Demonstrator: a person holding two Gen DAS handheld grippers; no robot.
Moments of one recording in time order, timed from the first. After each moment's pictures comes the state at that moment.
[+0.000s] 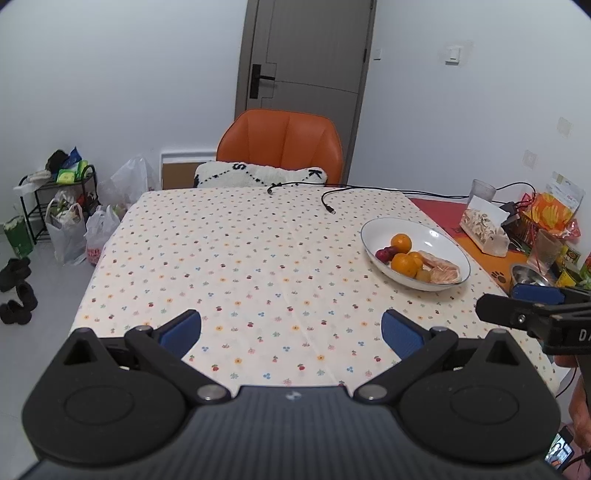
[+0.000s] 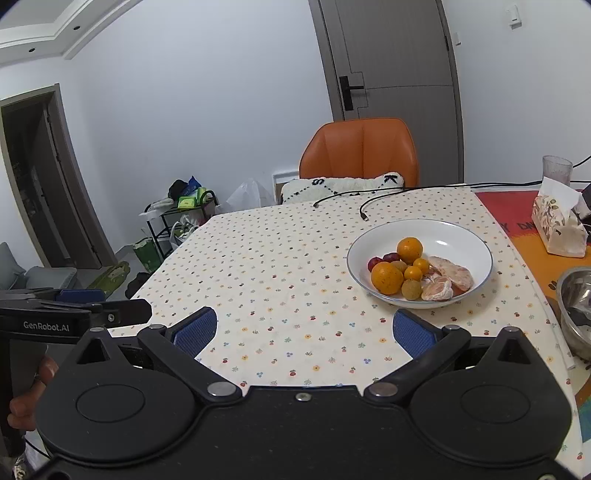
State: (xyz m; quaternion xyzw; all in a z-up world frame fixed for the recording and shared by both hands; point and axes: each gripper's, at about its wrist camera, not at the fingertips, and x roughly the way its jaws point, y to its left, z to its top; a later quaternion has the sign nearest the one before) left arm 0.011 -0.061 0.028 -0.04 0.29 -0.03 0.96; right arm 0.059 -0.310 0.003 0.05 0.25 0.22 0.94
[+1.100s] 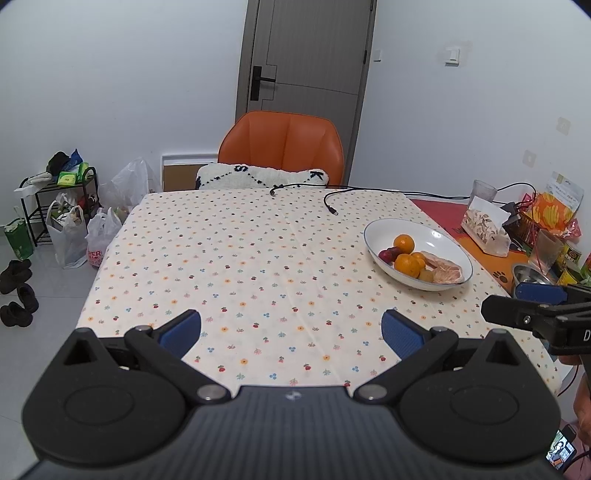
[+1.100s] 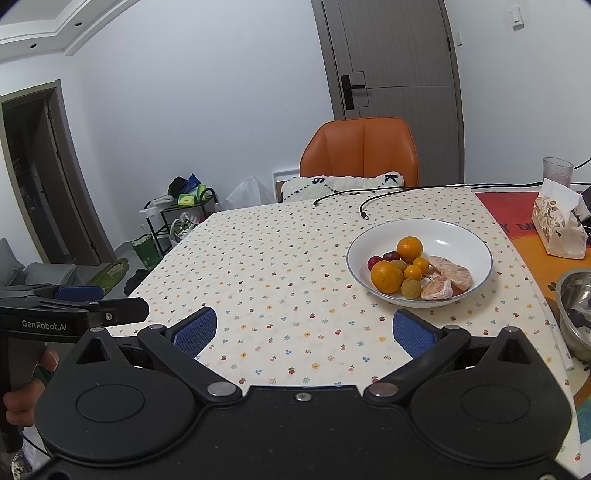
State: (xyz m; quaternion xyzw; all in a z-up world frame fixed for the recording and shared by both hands) left arm 0.009 -0.055 0.028 -0.04 0.28 -0.03 0.96; right arm 0.058 -0.308 0.003 0.04 0.25 0.22 0.94
